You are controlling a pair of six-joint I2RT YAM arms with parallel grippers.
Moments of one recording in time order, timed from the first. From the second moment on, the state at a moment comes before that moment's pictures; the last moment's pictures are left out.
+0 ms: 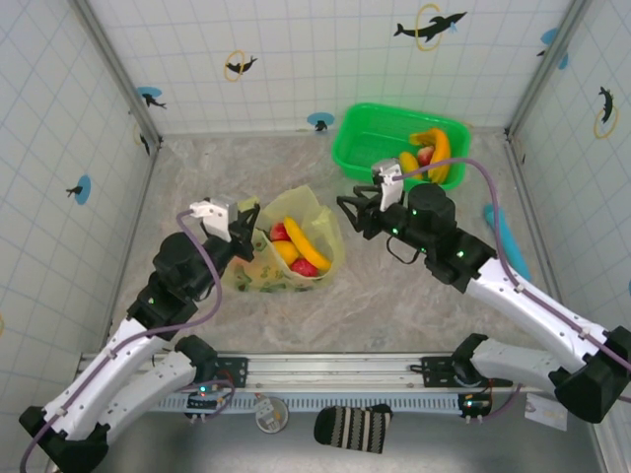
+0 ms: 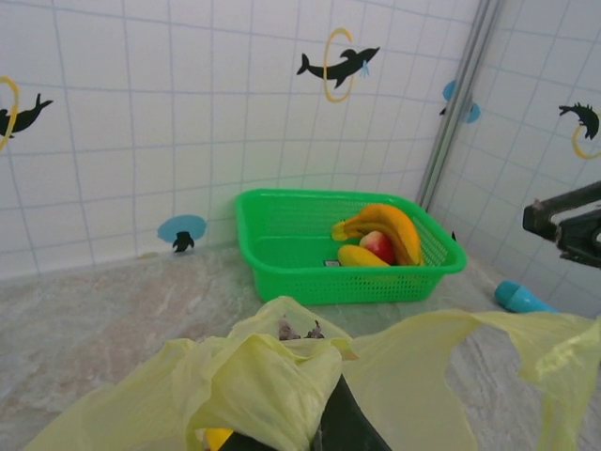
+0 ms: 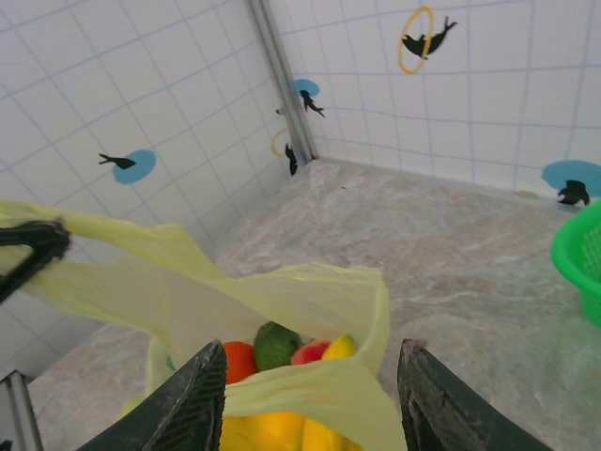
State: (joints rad) left arm -0.65 0.64 0.72 -0.15 -0.03 -0.14; right arm 0.78 1.07 0.98 -0.09 -0.10 0.27
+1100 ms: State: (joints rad) left arm -0.73 0.76 0.87 -0.32 -0.17 -0.07; right arm 1.00 1.24 1.03 0.05 0.07 -0.33
